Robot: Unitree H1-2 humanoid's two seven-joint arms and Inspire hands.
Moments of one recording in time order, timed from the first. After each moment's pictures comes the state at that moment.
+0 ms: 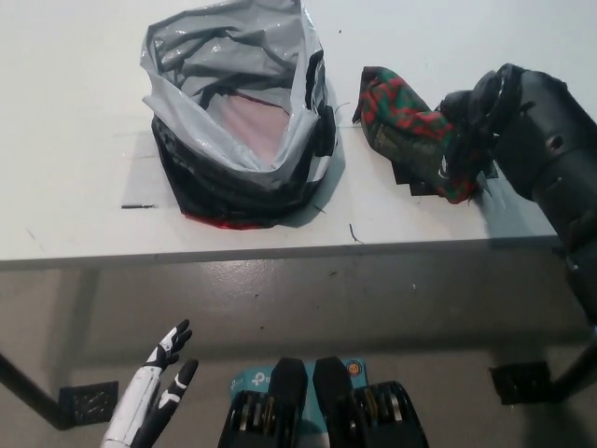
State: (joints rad) left_arm 0.09 0.21 -0.10 -0.04 0.26 -0.10 -0.04; right_arm -1.32 -0.21 0.54 1.29 -0.56 0.36 0.52
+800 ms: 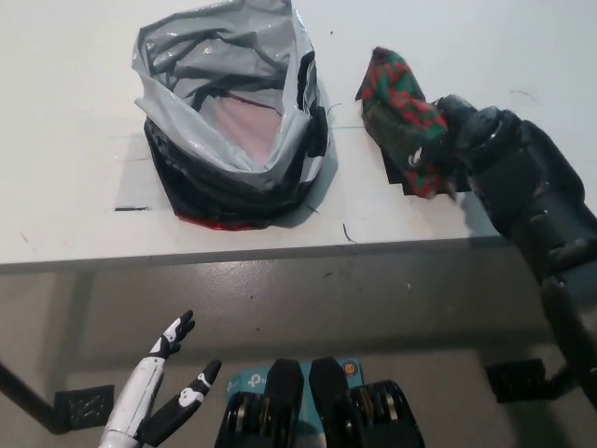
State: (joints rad) left_arm 0.07 0.21 -0.10 -0.04 0.29 -0.11 -0.04; right_arm -1.22 -0.14 0.12 1.32 -0.42 0.32 0.12
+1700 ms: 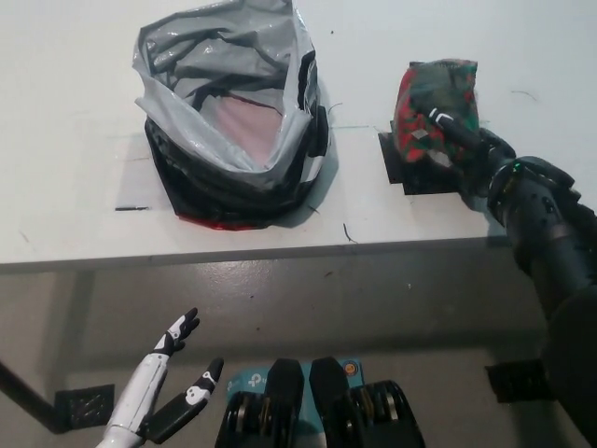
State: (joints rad) left_arm 0.05 0.21 -0.10 -0.04 0.28 -0.10 -0.07; right_arm -1.13 -0.13 -0.66 1.32 0.08 0.25 0.09
